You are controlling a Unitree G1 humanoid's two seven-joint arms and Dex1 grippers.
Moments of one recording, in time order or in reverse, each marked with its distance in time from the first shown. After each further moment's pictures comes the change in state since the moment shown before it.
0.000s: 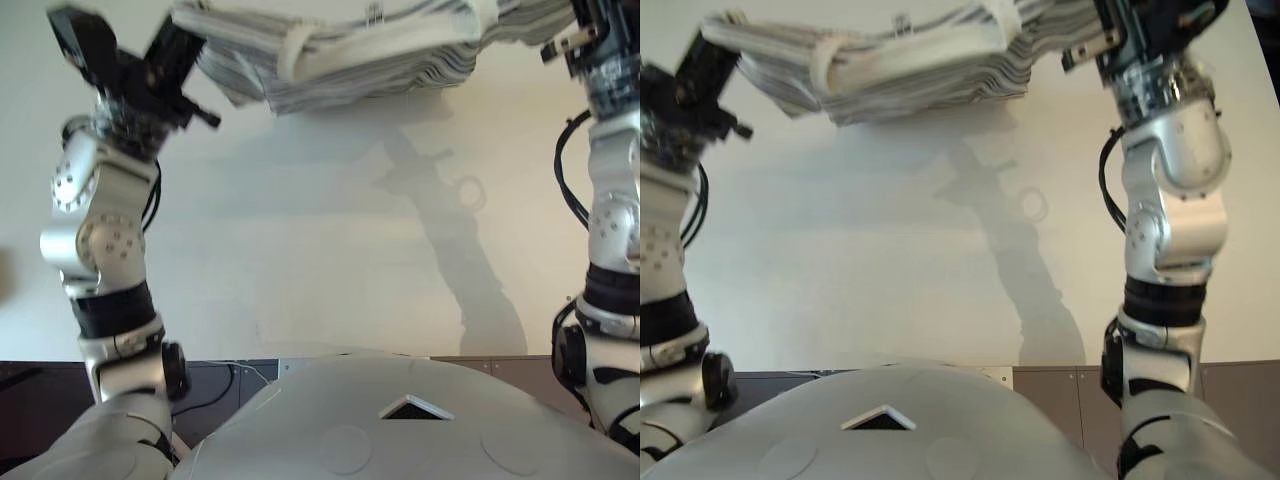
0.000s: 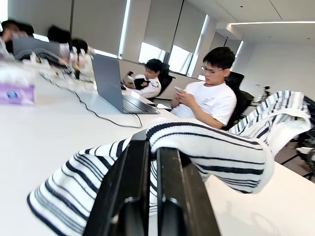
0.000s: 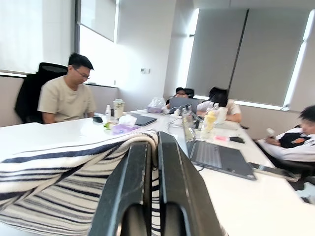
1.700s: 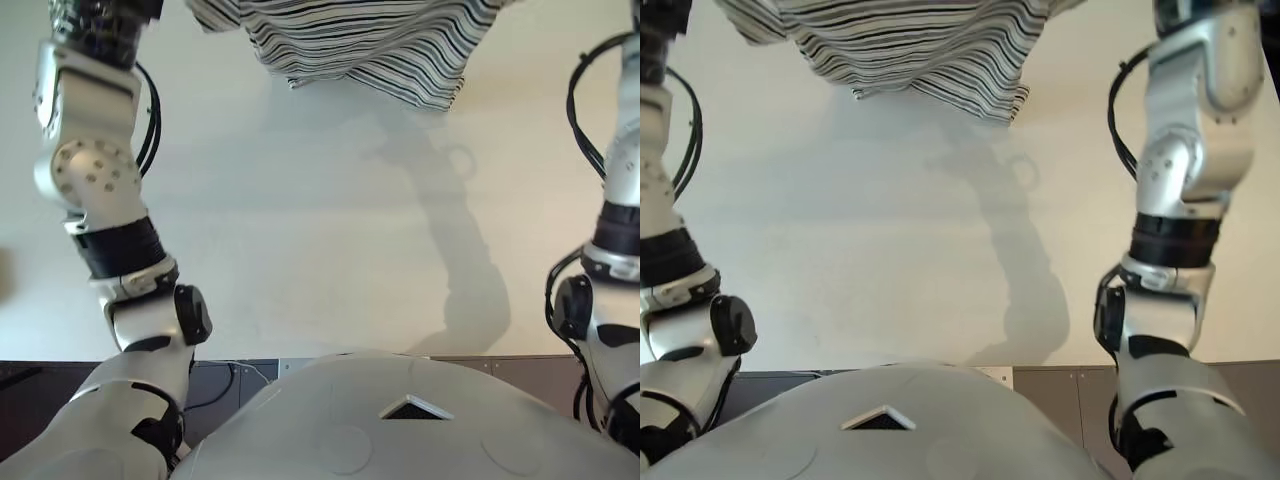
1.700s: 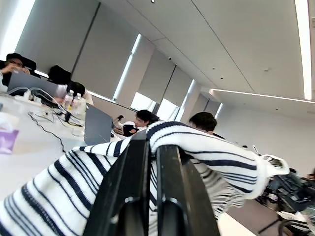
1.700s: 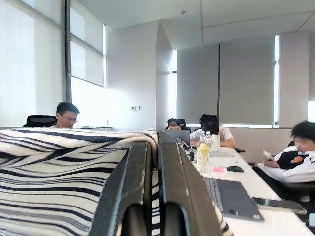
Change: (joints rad) left arm -0.319 -0.053 0.055 0.148 -0.153 -0.016 0.104; right arm -0.206 -0.008 -0.055 0.219 0.160 -0.079 0.017
